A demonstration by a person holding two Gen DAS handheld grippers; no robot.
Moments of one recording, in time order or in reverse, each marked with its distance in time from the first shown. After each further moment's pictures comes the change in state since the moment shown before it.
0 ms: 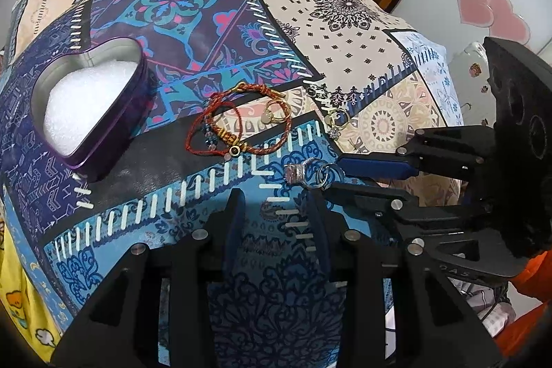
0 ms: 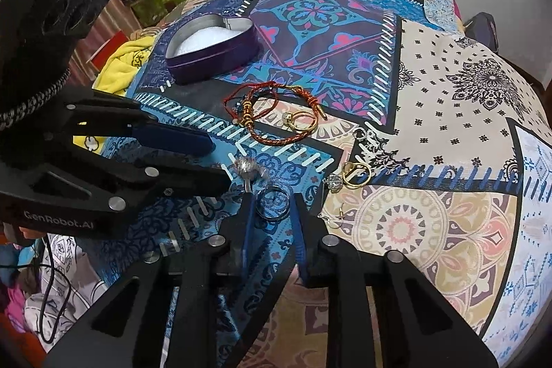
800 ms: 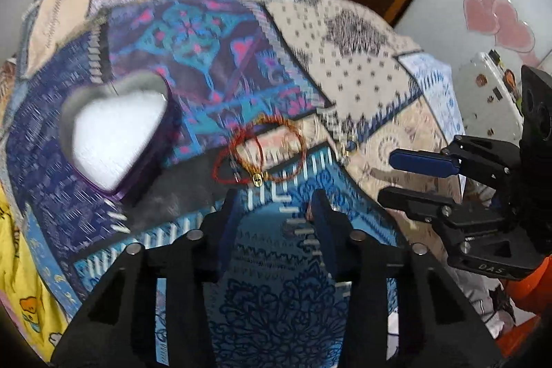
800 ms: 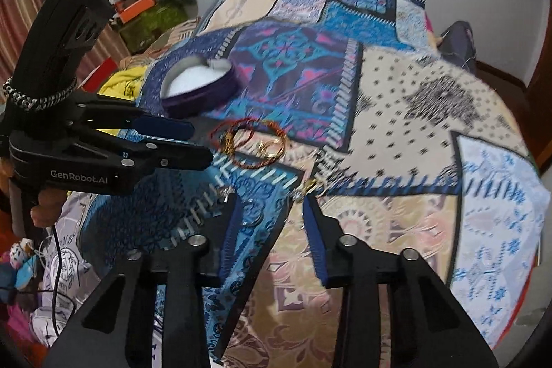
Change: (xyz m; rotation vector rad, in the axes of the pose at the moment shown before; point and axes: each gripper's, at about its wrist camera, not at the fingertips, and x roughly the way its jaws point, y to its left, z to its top) left arm -0.014 0.010 0.013 -0.011 -0.006 0.034; right arm -0.029 -0.010 0.003 0.043 -0.082 -0.034
